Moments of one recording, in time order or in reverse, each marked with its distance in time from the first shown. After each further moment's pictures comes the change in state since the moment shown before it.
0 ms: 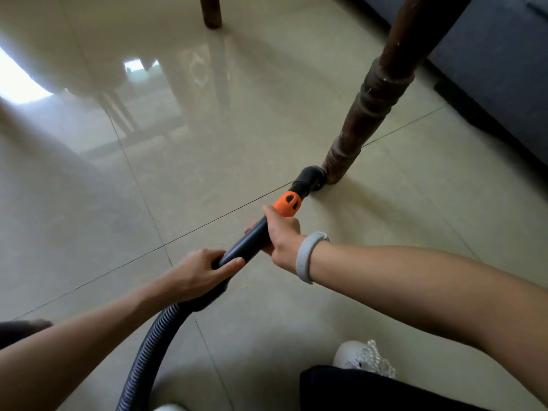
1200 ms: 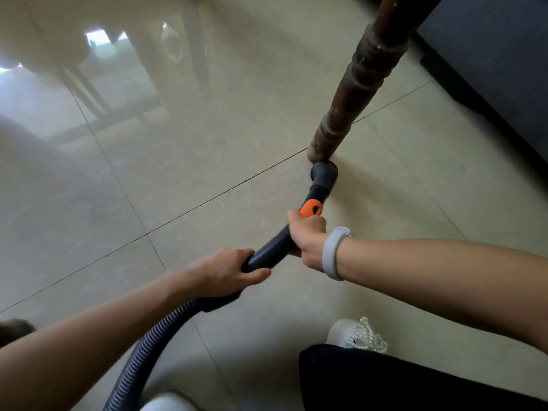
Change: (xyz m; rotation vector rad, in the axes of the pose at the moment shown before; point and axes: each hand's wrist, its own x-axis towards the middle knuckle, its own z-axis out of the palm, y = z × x) left_hand 0.015 0.036 0.033 0.251 -0.350 0.063; right_hand 0.012 0.013 -0.059 -0.415 0.325 -0.072
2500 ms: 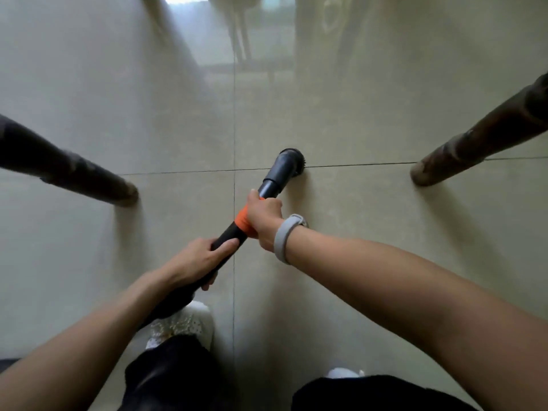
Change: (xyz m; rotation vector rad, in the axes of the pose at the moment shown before) left_hand -0.108 -0.043 0.074 -0.810 0.413 -0.581; right_hand -0.072 0.018 0.130 -0.345 -0.534 -0.099
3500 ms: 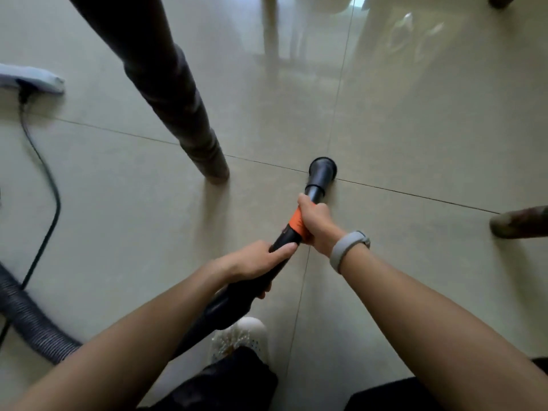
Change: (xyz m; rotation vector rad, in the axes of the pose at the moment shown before) left_hand -0.039 -0.047 -0.044 -0.339 -0.194 -0.090; right_hand -0.014 0.000 0.084 -0.189 -0.041 -0.069
